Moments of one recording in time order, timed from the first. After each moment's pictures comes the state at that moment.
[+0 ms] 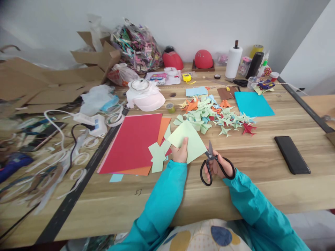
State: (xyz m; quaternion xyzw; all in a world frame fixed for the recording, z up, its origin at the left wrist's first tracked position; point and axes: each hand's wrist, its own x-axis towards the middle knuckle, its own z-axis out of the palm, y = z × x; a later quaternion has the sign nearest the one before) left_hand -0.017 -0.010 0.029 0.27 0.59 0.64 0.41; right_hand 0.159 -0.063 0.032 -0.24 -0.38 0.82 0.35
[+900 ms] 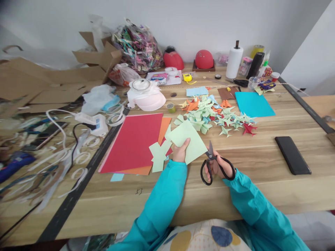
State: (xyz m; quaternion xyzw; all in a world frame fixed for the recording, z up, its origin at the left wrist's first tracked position) left_hand -0.022 -0.006 0.023 0.21 0.55 0.63 0.51; right_hand 0.159 -0.063 0.027 -0.22 -0.38 0.82 0.36
